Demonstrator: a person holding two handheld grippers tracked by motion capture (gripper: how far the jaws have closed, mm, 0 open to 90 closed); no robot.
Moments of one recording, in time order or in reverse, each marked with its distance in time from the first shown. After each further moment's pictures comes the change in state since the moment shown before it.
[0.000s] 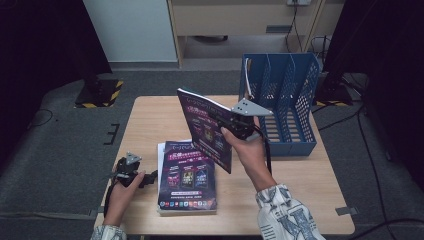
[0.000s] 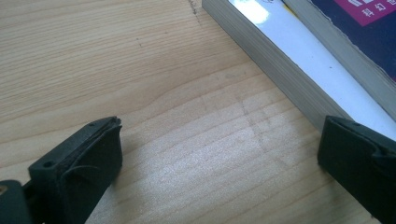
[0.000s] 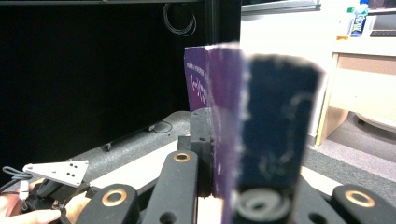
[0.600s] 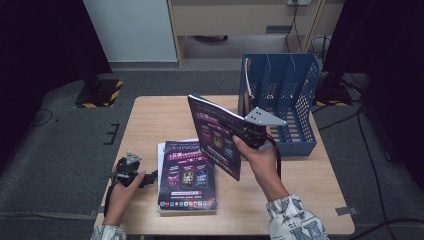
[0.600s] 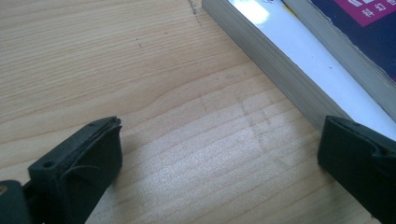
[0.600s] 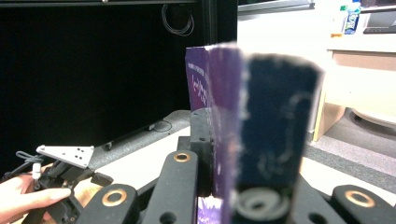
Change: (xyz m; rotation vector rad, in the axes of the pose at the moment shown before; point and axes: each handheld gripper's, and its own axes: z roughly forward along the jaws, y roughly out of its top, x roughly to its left) left arm 0.000 0.000 0.000 0.000 -0.001 -0.001; right arm -0.005 -0.015 -0.035 -0.007 -0.005 0.014
